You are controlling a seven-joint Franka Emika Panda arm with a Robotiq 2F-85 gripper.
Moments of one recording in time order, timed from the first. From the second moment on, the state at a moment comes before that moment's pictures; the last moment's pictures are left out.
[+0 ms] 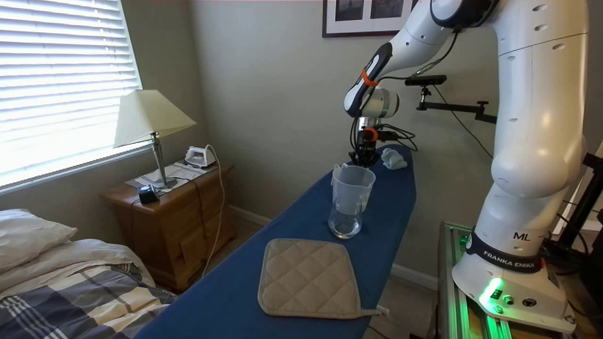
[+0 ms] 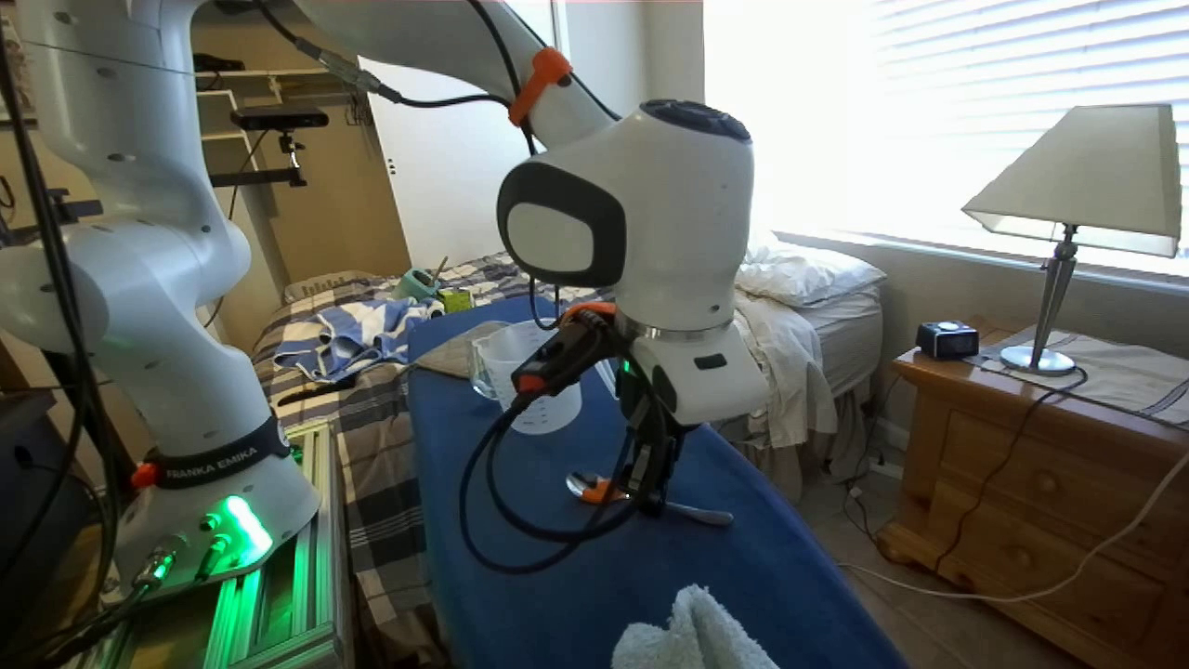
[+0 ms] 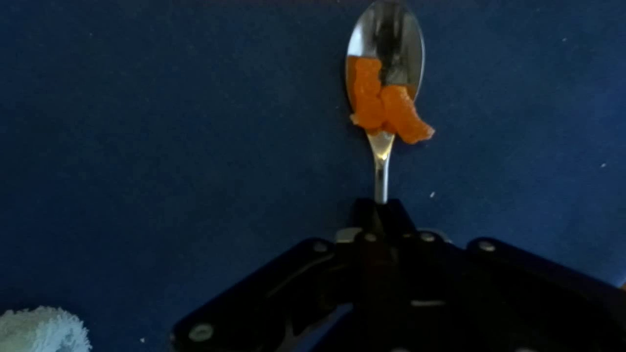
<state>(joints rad) -0.40 0.29 -0.36 -2.20 0.29 2.31 0.00</state>
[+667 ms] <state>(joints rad) -0.40 0.26 -0.35 -2.20 0.29 2.31 0.00</state>
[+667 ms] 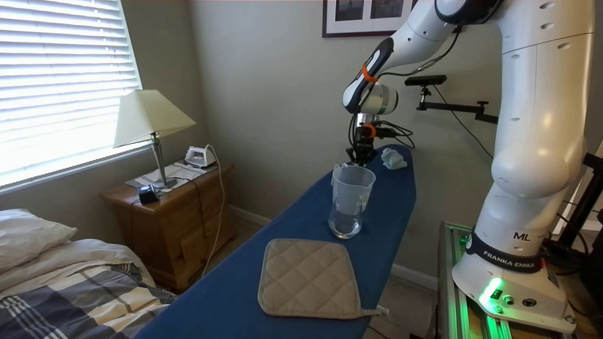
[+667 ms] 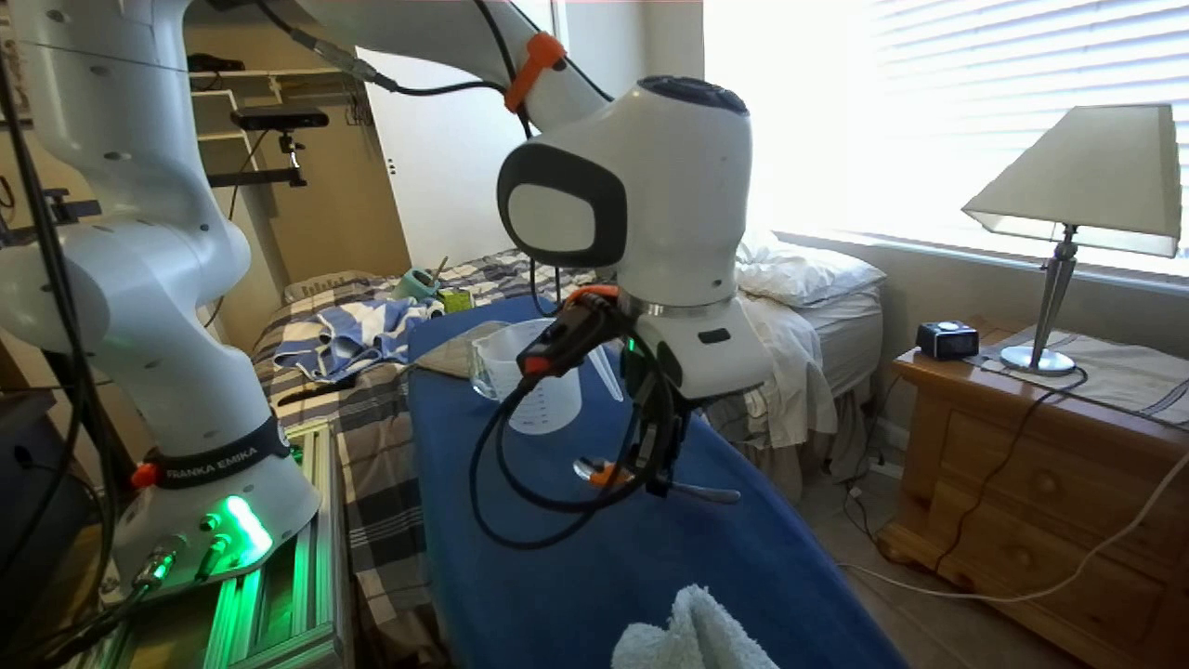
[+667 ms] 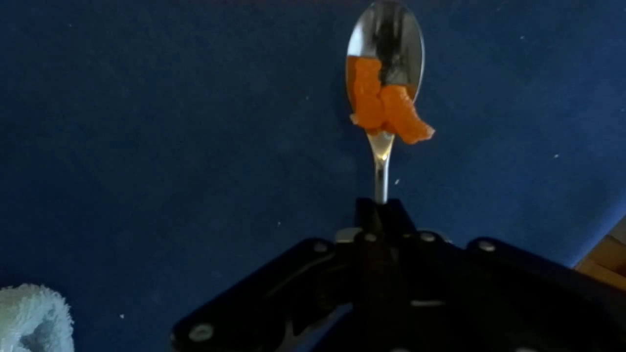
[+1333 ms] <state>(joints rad) -0.33 0.17 -0.33 -2.20 0.28 2.30 0.12</state>
